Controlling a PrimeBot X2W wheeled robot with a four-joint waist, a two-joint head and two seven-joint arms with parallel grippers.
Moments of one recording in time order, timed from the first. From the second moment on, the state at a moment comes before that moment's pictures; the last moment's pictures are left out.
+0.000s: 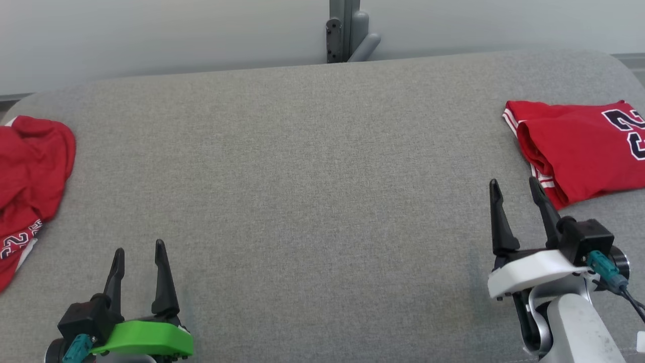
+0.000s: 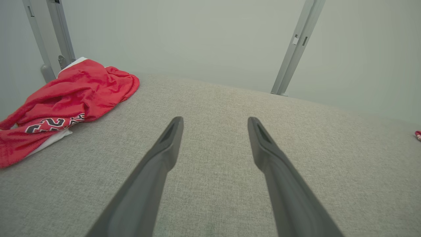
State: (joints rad) left arm -0.03 0.06 0.02 0.20 -0.30 -0.04 -0.26; right arm -0.22 -0.06 -0.03 0.27 0.13 0.13 -0.26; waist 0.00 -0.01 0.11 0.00
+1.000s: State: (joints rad) left arm 0.02 0.05 -0.02 0.24 -0.30 -0.04 -0.26; right arm -0.09 -0.05 0.08 0.24 0.20 0.13 -0.26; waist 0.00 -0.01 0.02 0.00
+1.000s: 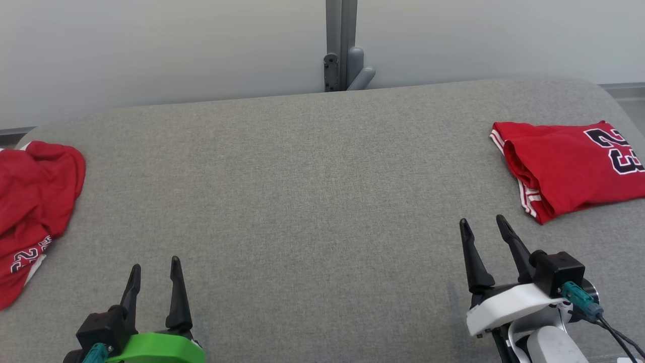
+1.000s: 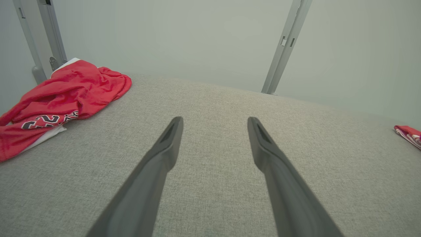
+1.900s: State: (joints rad) left arm 0.06 0.06 0.02 0.21 -0.26 -0.04 -0.26; right arm -0.04 -0.05 0.11 0.24 0.24 0.13 -0.26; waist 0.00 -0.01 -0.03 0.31
